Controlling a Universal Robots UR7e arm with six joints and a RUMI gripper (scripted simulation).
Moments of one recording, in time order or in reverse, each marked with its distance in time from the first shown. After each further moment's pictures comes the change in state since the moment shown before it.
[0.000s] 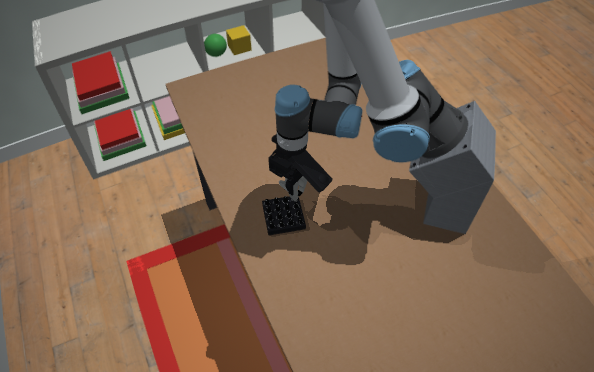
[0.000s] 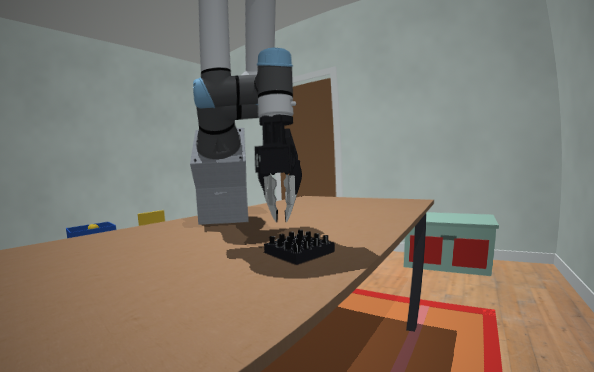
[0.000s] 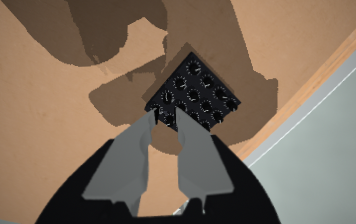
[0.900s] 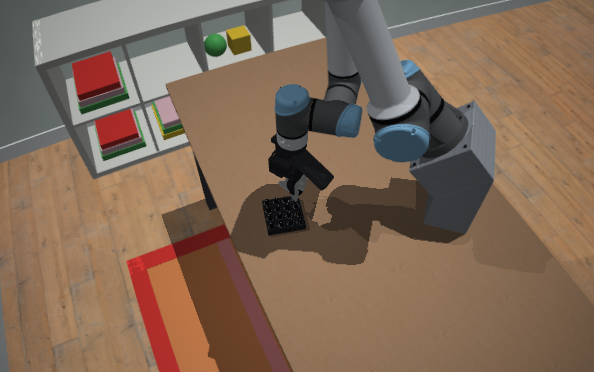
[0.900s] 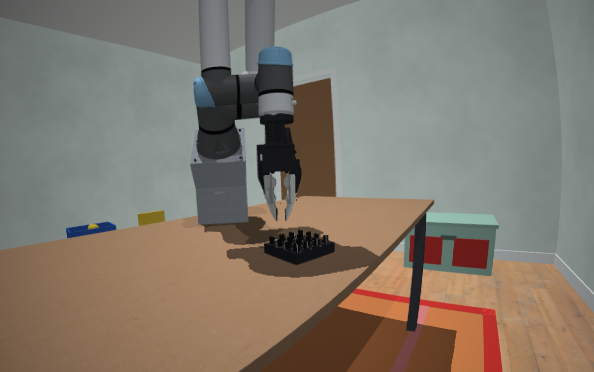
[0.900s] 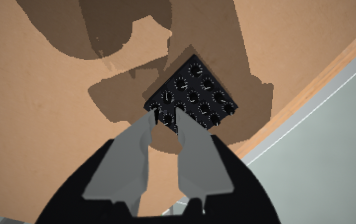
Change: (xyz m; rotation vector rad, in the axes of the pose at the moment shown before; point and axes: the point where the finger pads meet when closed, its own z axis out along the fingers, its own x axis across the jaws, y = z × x) arm 0.000 -0.001 -0.003 0.001 -0.001 -0.077
